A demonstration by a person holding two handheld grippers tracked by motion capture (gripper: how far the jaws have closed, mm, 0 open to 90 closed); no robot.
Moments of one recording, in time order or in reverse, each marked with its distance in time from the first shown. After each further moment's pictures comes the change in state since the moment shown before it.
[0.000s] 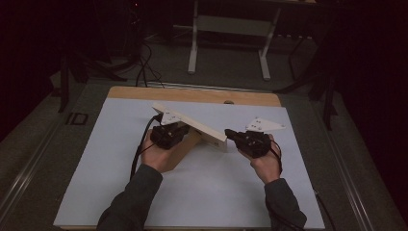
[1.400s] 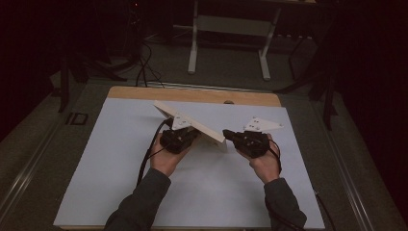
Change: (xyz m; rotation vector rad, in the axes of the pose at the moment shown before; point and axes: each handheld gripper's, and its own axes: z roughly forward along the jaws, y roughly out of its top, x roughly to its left) left arm -0.024 0.001 0.010 0.004 -0.027 0.013; right arm 0.004 0.004 0.001 0.012 0.024 -0.015
